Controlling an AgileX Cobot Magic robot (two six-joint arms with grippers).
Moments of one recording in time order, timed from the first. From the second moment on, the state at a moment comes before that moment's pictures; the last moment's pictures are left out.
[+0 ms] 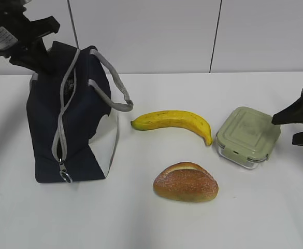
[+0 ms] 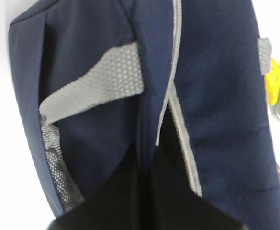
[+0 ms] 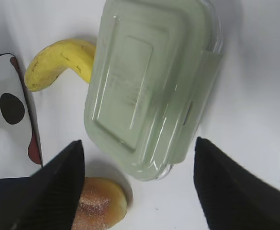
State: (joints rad) left arm -0.08 1.89 -1.71 -0.42 1.17 0.11; right arm -0.38 1.69 -0.88 1.09 0.83 -0.81
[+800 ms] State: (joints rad) left arm -0.08 1.89 -1.71 -0.43 1.17 0.11; right arm -0.39 2.01 -0.89 1.51 0.89 -1.26
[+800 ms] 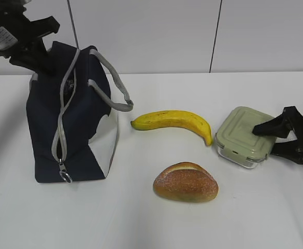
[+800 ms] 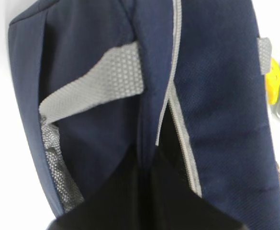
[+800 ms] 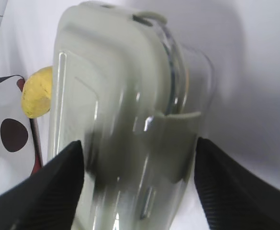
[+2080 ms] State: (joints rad) left arm -0.08 1.89 -1.71 -0.53 1.18 0.11; right arm -0.34 1.90 -1.13 1.30 1.11 -1.01
